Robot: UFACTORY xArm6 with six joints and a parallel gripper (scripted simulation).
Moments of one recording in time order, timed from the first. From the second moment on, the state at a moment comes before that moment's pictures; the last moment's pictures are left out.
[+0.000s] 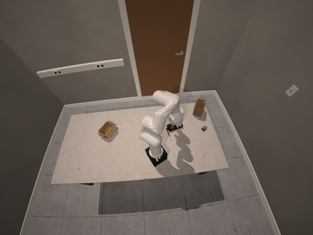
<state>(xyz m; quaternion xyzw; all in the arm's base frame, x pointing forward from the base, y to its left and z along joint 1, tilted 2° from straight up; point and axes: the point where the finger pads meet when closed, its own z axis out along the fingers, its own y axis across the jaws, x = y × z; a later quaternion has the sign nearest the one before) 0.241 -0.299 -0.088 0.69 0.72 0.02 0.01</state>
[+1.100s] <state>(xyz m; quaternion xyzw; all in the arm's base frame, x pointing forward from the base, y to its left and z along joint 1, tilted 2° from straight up) 0.240 -0.300 -0.063 0.69 0.72 0.02 0.01</state>
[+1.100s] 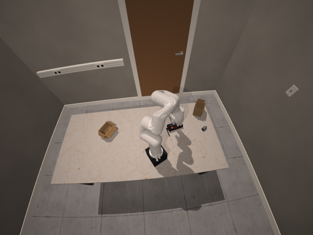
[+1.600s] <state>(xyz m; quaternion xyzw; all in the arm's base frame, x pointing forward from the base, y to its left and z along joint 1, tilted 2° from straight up) 0.239 -0.299 -0.053 0.69 0.72 0.02 0.01</state>
